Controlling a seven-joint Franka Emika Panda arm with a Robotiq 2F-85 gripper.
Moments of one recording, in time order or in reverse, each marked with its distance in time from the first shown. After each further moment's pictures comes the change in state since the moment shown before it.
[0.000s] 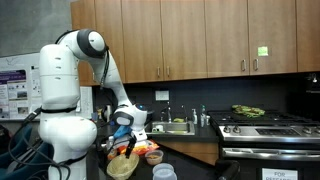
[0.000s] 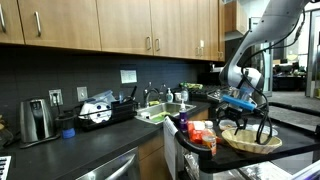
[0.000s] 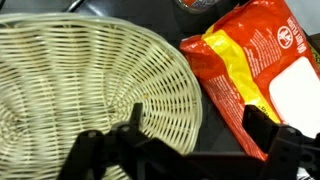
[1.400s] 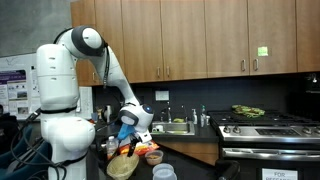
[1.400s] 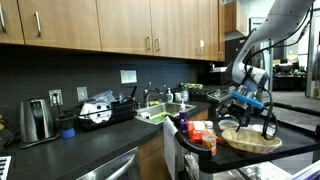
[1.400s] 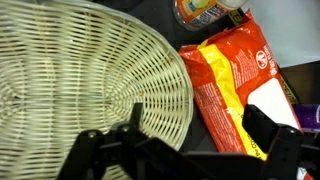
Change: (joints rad) arm -0.087 -0.037 -0.057 0.006 0.006 -0.196 -0.268
